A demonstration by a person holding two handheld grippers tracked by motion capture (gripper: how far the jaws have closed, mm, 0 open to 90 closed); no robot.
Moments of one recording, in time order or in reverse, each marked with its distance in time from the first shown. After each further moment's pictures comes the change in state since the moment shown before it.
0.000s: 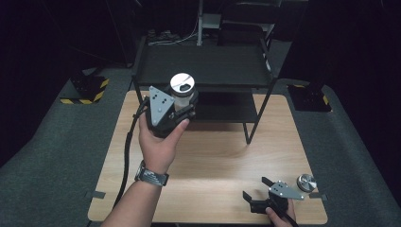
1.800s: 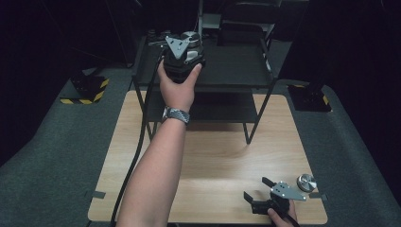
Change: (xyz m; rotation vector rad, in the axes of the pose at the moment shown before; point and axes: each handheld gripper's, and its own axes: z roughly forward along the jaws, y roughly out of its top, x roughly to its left) left arm 0.014 0.028 0.136 0.062 0.153 -0.088; right arm -0.005 -0.004 -0.003 -0.018 0.021 0.005
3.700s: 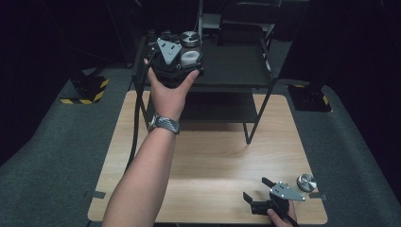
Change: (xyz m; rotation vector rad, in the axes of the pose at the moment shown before) left arm 0.011 0.009 -0.038 -0.007 -0.018 0.044; right arm 0.002 0.000 0.000 0.002 -0.002 -0.015
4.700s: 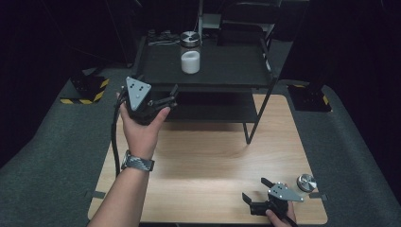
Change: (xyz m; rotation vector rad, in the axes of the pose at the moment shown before) left arm 0.035 -0.068 -0.092 -0.058 -0.001 0.003; right arm 0.005 0.002 0.001 0.011 -0.008 -0.021
